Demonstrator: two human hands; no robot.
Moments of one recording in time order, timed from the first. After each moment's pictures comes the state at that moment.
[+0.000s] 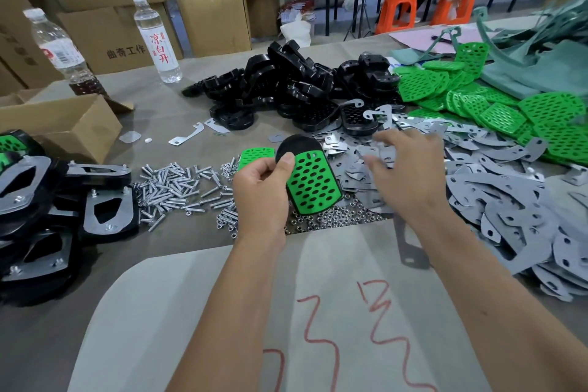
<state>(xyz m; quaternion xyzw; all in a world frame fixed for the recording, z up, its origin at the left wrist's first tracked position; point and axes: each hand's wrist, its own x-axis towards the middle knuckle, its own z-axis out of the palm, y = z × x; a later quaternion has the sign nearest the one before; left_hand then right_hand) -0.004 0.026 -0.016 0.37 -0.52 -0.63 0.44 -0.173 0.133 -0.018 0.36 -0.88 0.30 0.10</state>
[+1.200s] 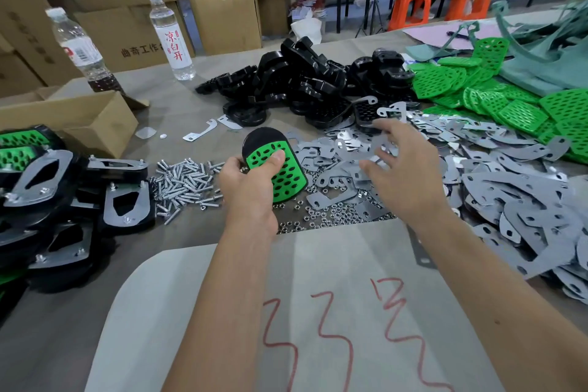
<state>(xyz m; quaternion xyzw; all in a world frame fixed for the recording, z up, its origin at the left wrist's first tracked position) 0.013 0.002 -0.011 0.42 -0.41 -0.66 0.46 -0.149 0.124 -0.018 0.39 -0.75 0.54 -0.03</state>
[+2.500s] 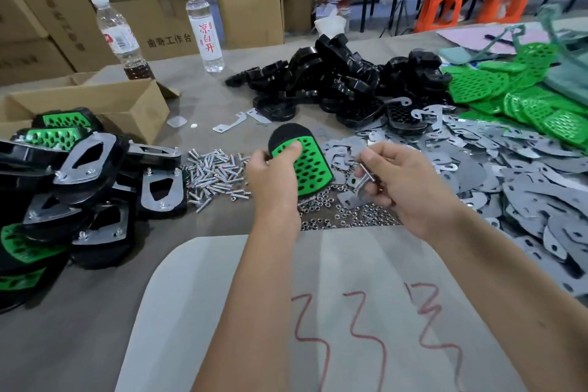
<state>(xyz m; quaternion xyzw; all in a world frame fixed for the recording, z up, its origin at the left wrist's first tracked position) 0.021 -0.004 -0.005 0.45 -0.40 -0.65 0.47 -0.115 0.102 -0.012 0.31 -0.59 0.65 -0.37</state>
